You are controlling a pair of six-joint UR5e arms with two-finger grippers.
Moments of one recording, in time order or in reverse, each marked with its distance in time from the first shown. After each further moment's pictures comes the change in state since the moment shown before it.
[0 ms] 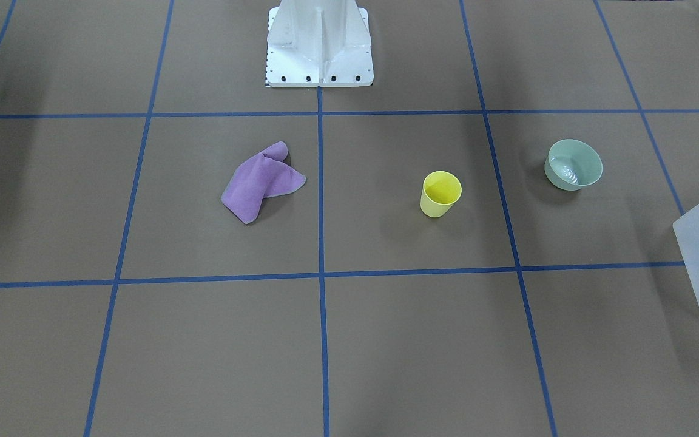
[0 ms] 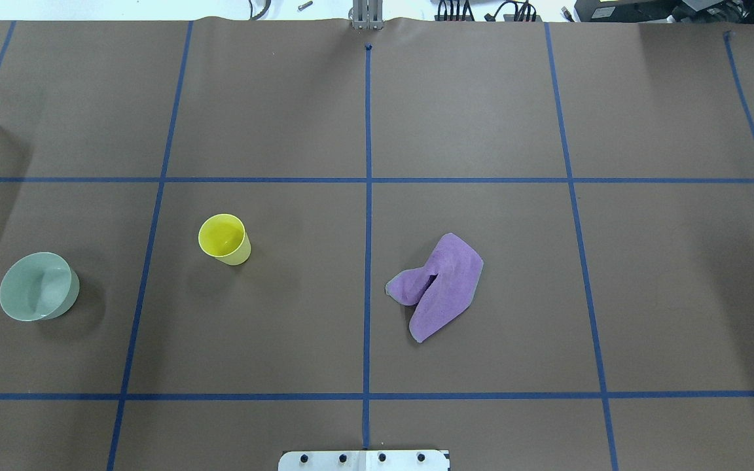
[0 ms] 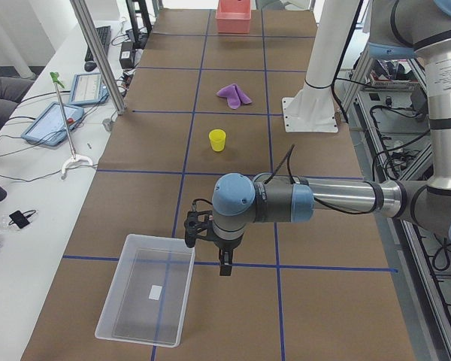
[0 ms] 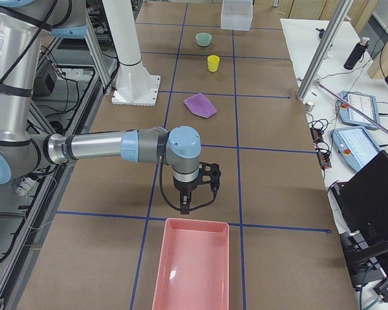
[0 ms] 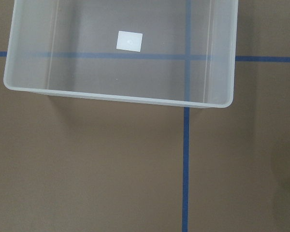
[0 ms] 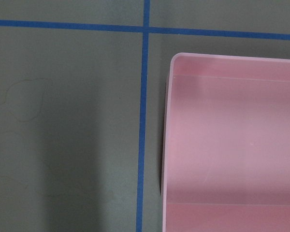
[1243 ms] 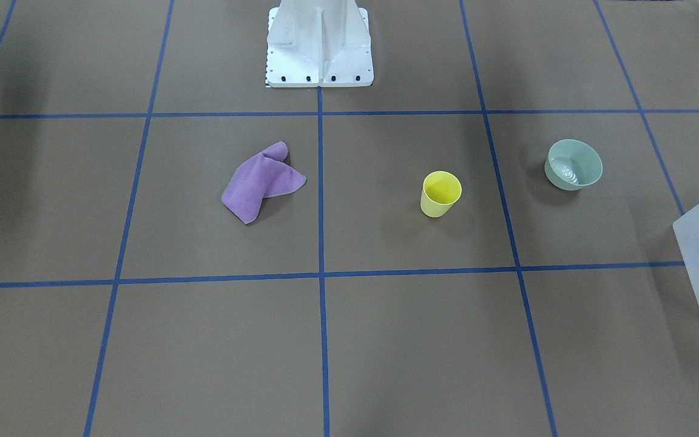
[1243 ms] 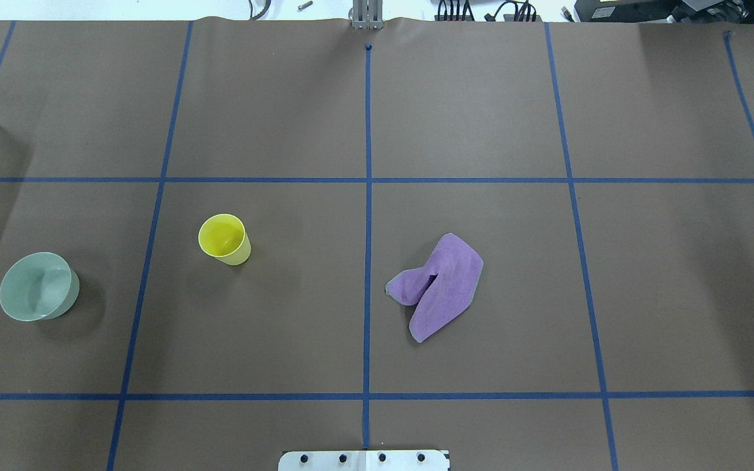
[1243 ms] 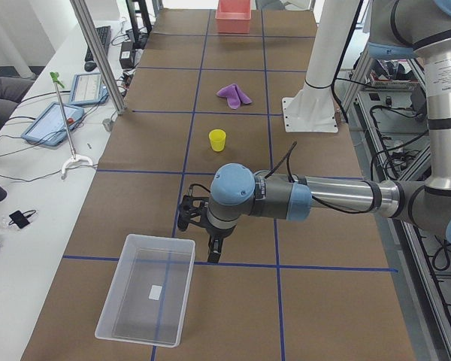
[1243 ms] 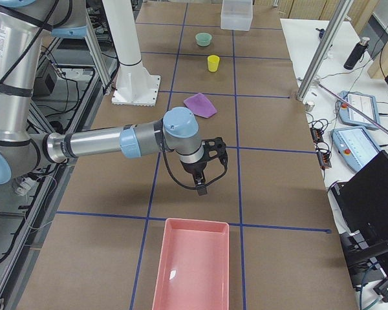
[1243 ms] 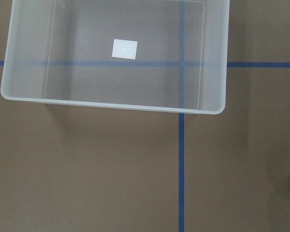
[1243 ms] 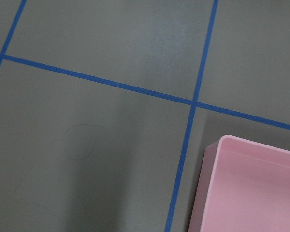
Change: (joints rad) left arm 0.000 -0.018 -0.005 -0.183 -0.066 -0.010; right arm -0.014 -0.003 0.040 0.262 0.089 0.000
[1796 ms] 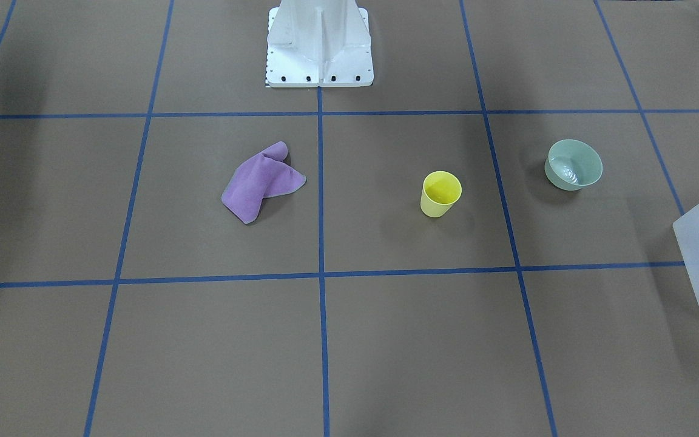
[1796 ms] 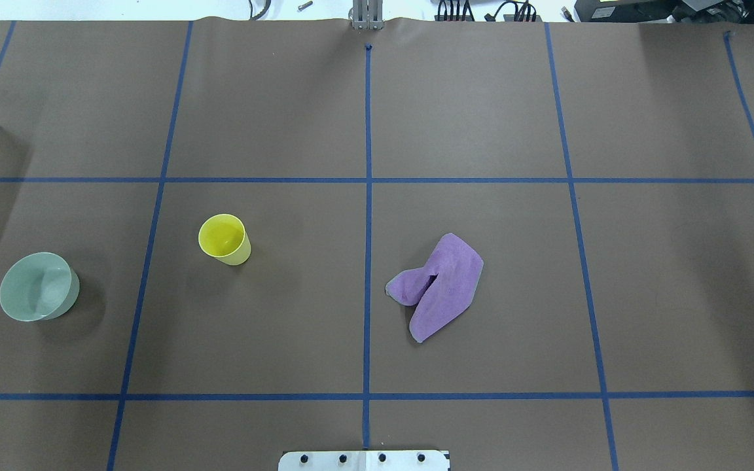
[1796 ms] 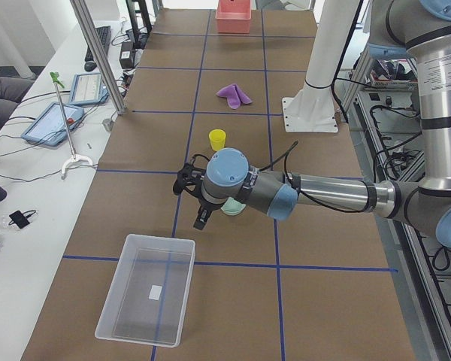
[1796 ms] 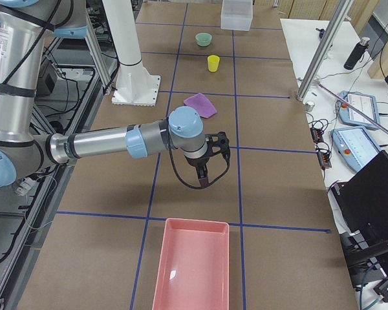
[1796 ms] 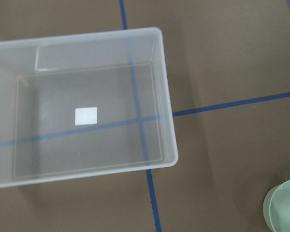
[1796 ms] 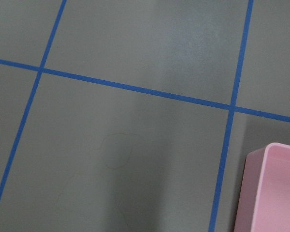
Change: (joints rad) left arm 0.158 -0.002 0.004 -0.266 -0.117 -0.161; right arm -0.065 0.035 0.004 0.033 0.073 0.183
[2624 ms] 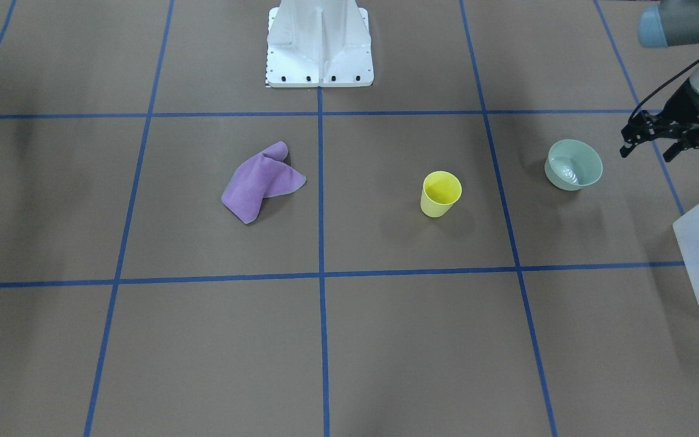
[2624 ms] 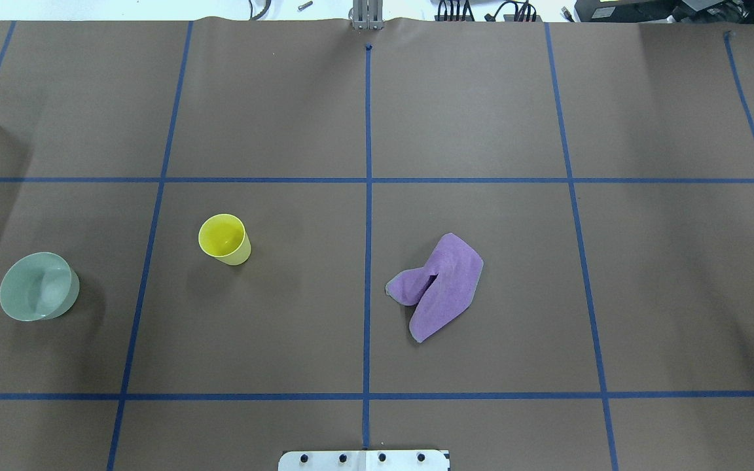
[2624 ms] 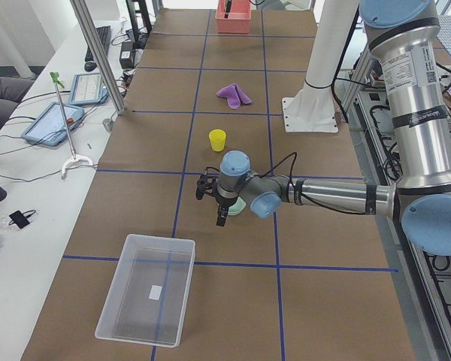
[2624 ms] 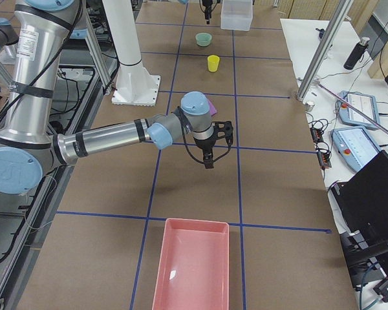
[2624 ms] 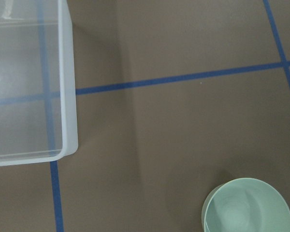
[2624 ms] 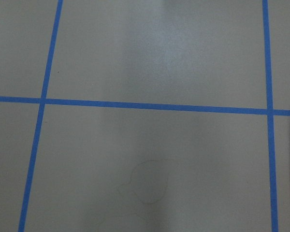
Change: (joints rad) left arm 0.531 0.045 0.089 -0.343 0.405 -0.595; right arm -0.283 0.019 0.011 0.200 -0.233 0.444
